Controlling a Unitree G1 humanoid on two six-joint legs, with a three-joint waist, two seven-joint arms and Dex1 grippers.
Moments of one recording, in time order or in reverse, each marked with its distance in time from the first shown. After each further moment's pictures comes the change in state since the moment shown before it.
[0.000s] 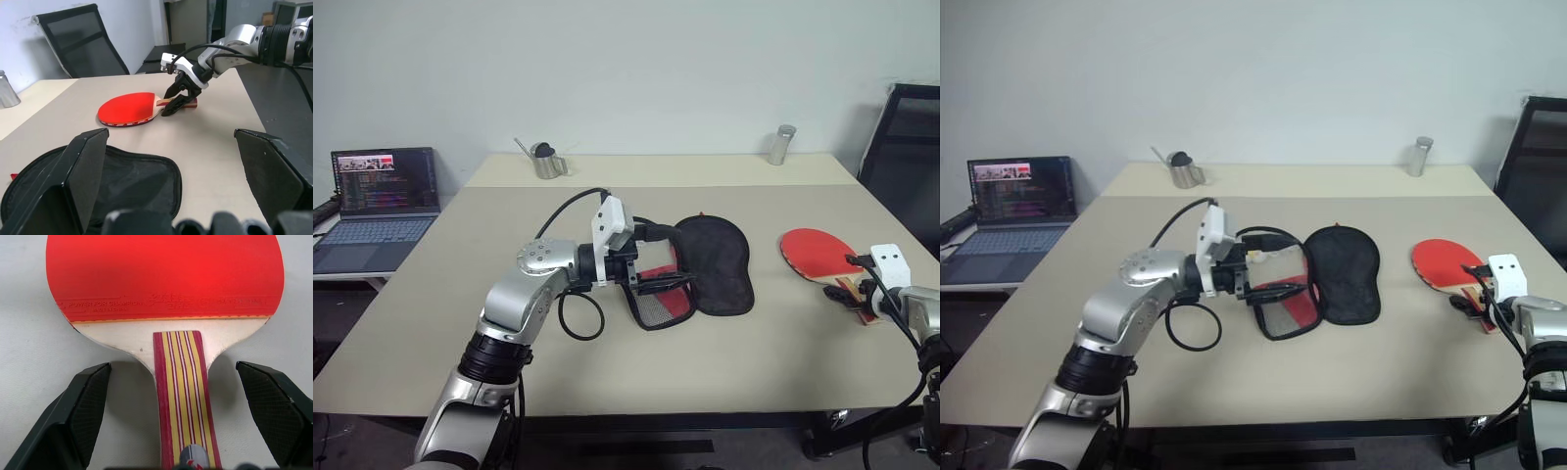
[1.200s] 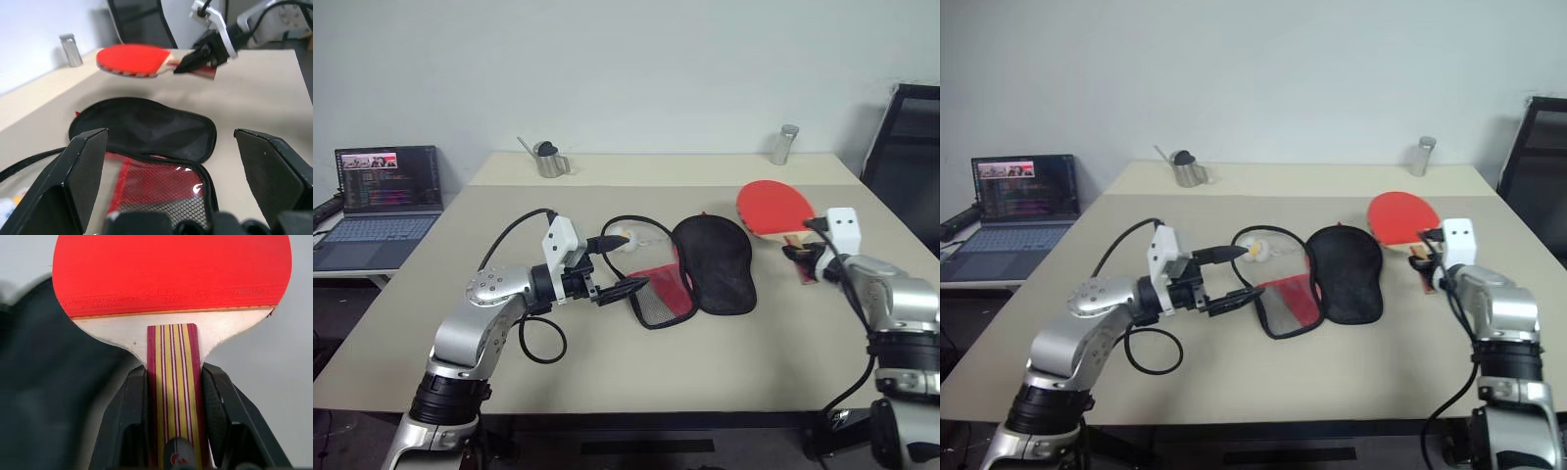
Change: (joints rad) left arm 0.251 0.110 0.157 -0.122 -0.009 -0.004 0.097; right arm 0.055 0.338 -0.117 -0.761 0.143 0.453 -0.329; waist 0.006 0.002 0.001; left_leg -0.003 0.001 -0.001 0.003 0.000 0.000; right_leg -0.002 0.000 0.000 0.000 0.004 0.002
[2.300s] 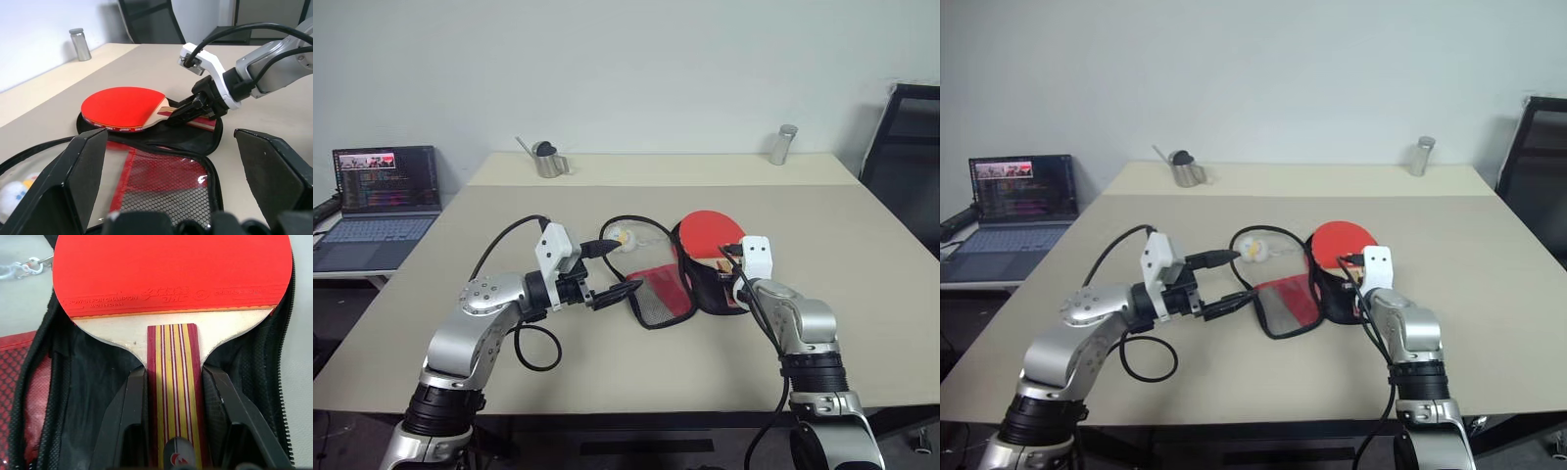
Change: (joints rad) left arm 0.028 0.007 -0.003 -0.012 0.010 -0.016 0.023; right arm 0.030 0.314 0.120 0.010 -0.062 -0.031 -0.253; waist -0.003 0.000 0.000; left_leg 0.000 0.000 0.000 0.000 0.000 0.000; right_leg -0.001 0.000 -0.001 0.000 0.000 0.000
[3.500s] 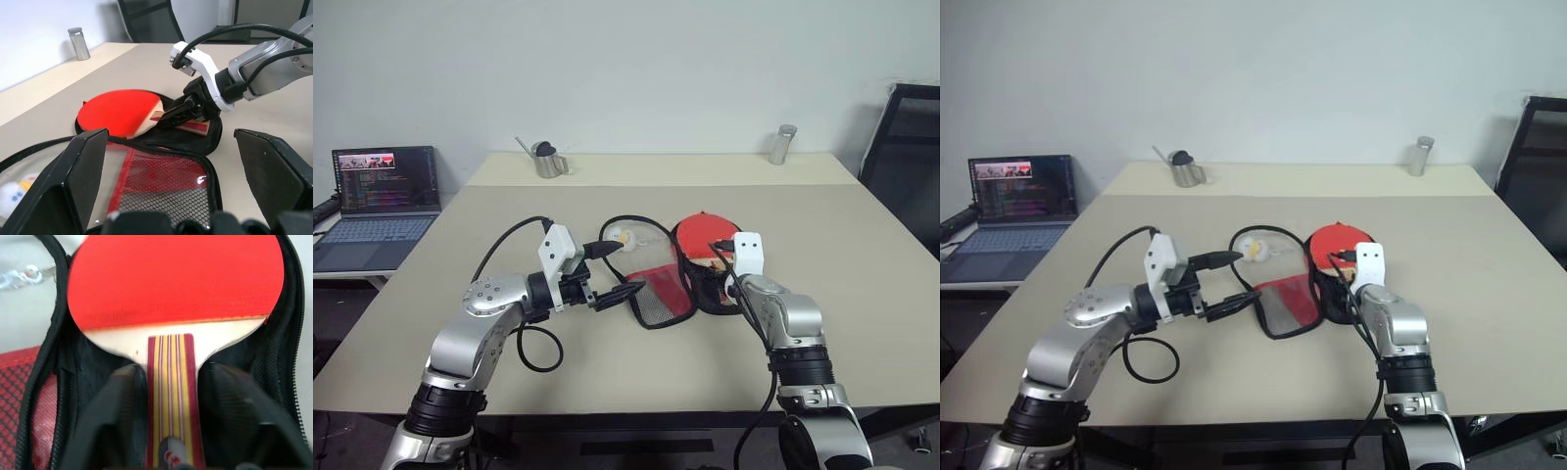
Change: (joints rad) left arm 0.000 0.000 -0.007 0.000 0.000 -0.006 0.013; right arm -0.042 0.050 0.004 0.028 -0.041 -0.012 -0.059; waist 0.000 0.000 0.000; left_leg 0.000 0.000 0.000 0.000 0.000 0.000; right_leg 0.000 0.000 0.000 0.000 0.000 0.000
